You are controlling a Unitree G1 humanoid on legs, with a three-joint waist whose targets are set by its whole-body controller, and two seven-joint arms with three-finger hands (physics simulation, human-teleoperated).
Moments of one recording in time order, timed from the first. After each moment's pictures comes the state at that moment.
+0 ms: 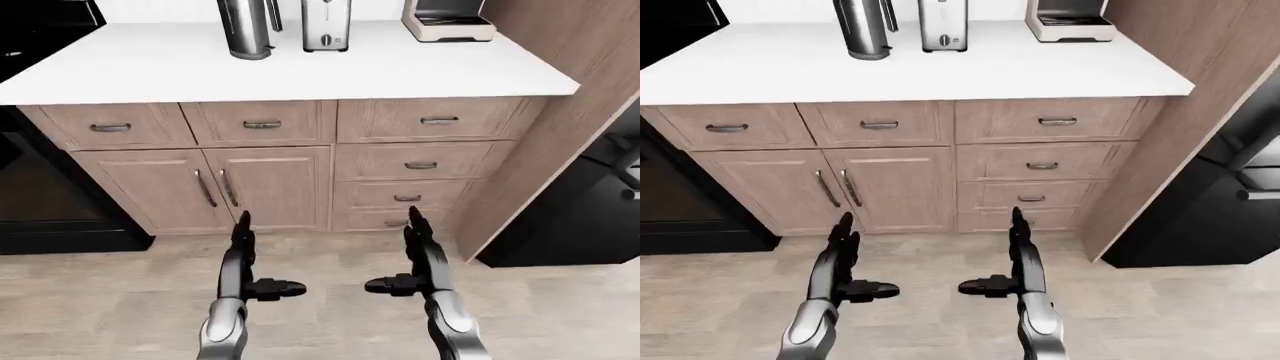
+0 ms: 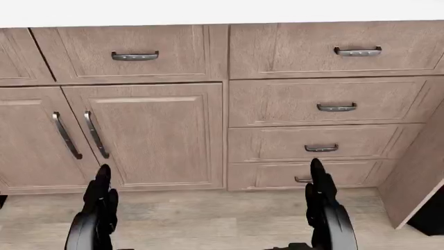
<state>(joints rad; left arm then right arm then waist) 0.03 0.02 0.04 0.09 -0.01 0.06 -0.04 0.03 -0.01 -0.04 0.09 0.01 0.06 0.04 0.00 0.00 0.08</state>
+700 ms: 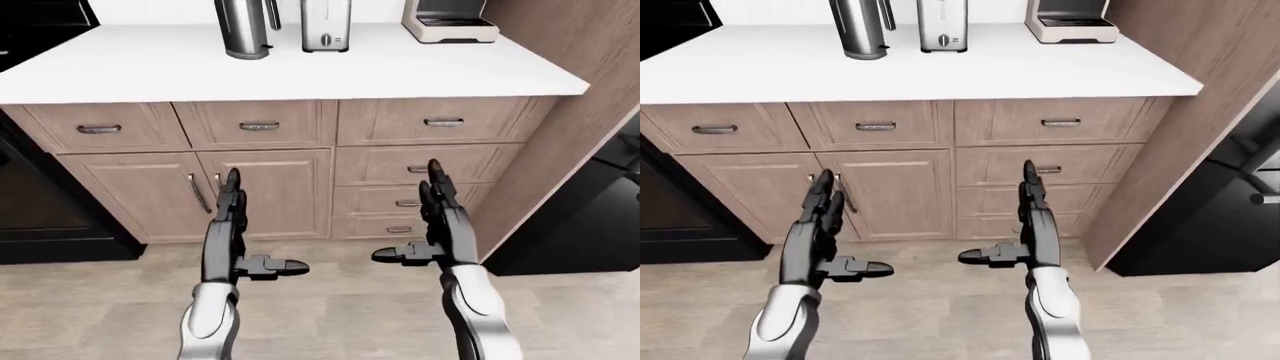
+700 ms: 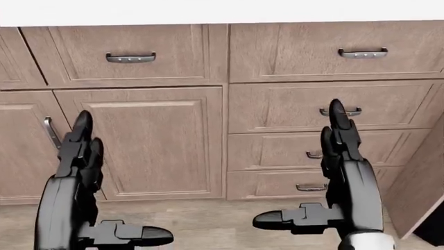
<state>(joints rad) 0.05 0.01 0.00 -0.40 0.04 0.28 -0.03 -0.02 -0.02 -0.04 -0.31 -0.02 0.26 0.02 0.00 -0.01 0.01</state>
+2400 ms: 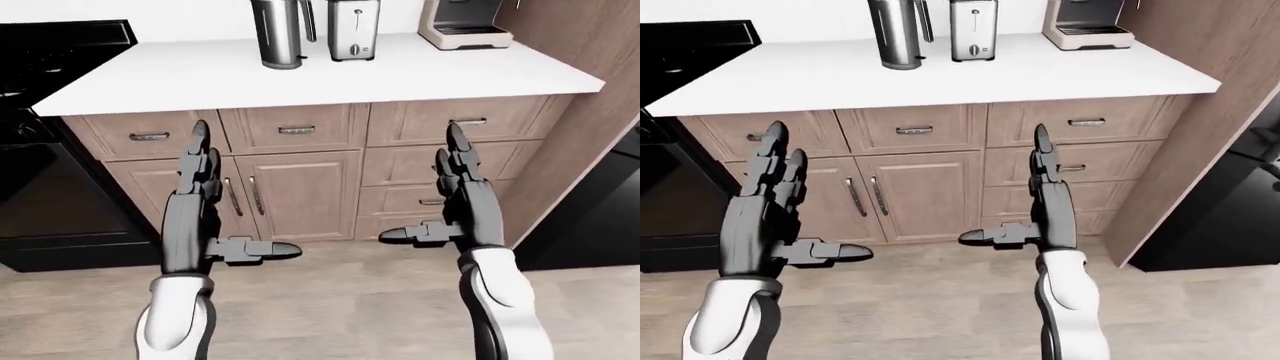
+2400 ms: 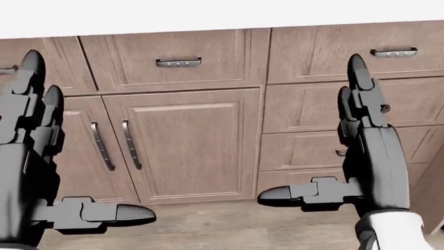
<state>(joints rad) -0.04 0.02 0.03 -0.80 0.11 0.56 -0.05 -0.10 -0.04 -0.06 -0.57 -0.08 0.47 0.03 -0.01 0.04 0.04</state>
